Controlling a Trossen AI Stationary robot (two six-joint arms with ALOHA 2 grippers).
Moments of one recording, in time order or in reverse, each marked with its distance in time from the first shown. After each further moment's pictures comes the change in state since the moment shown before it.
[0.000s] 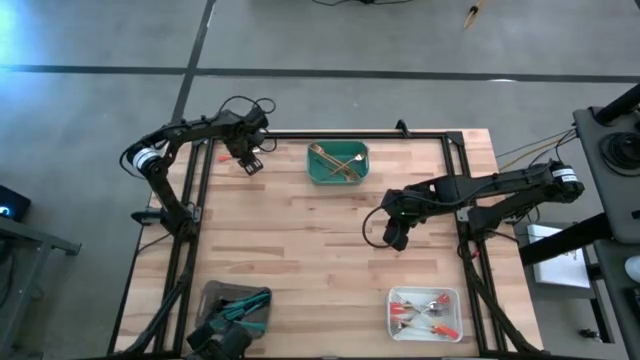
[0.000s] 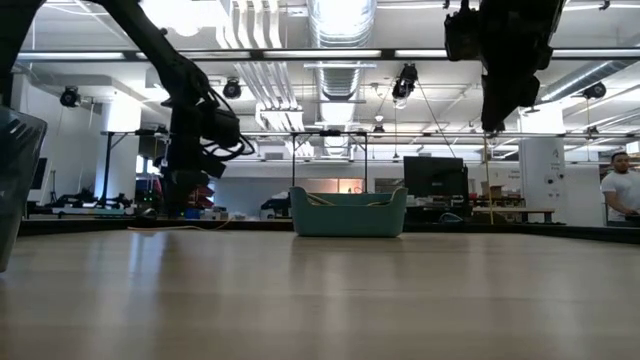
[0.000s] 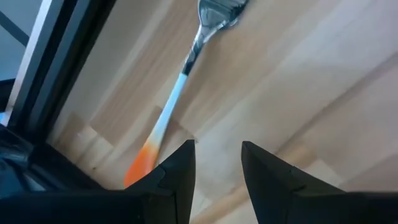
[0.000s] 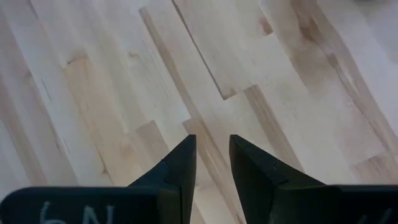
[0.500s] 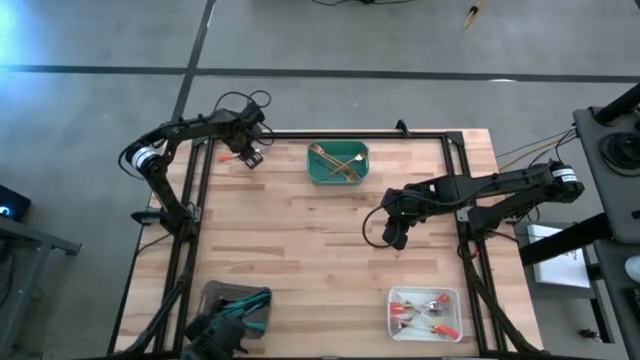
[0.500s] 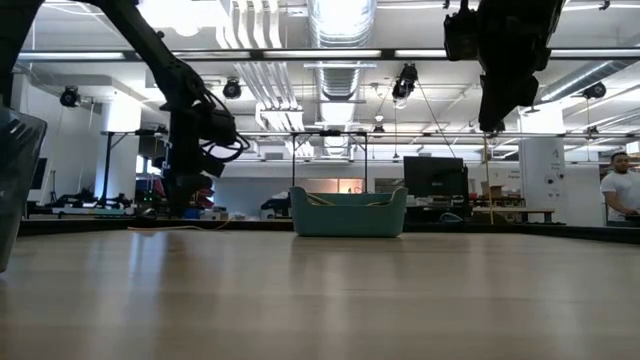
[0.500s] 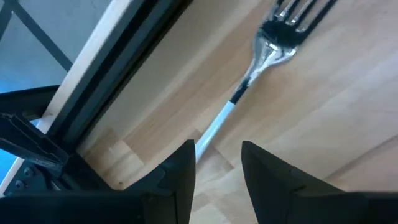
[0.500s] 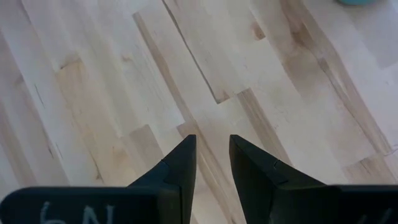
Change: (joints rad) left arm 0.054 0.000 -0.011 0.109 -0.036 -0.009; right arm -0.001 0.000 0.000 0.001 0.029 -0.003
